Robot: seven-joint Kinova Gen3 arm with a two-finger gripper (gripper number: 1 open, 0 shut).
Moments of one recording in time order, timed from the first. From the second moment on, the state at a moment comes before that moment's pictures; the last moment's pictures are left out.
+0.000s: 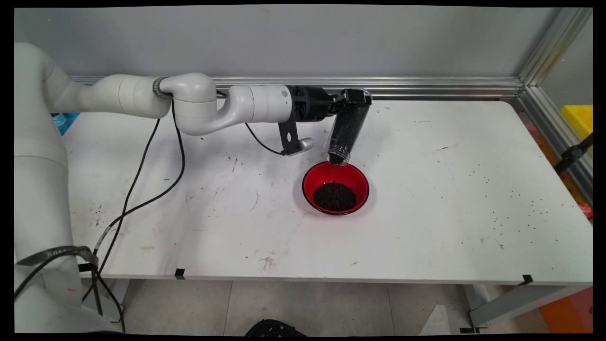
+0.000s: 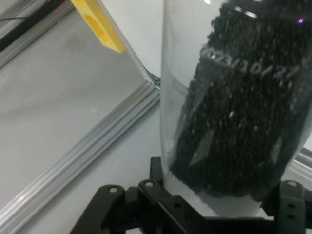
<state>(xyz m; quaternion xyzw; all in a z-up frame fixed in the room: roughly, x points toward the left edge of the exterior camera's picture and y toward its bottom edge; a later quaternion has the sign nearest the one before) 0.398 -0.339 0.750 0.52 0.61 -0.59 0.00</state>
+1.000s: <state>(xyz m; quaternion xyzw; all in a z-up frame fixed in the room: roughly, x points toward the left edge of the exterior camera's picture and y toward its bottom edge) 0.384 -0.322 0.736 0.55 0.57 -0.61 0.02</state>
